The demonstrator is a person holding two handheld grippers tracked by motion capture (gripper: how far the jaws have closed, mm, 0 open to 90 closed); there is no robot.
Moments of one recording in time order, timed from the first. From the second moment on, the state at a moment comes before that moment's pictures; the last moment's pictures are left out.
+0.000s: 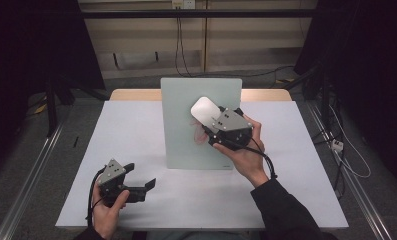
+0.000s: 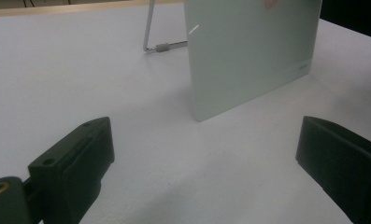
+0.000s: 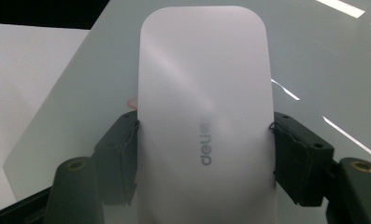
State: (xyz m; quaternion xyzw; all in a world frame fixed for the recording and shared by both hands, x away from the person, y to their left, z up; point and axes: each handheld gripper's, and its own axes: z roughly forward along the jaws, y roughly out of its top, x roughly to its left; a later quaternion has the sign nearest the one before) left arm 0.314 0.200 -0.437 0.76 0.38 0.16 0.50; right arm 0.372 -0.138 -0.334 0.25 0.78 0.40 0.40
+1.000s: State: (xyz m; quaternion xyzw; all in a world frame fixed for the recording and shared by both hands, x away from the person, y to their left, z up) left arm 0.314 0.200 -0.438 0.76 0.38 0.16 0.50; right arm 0.360 -0.117 -0.368 0.22 0.82 0.38 0.37
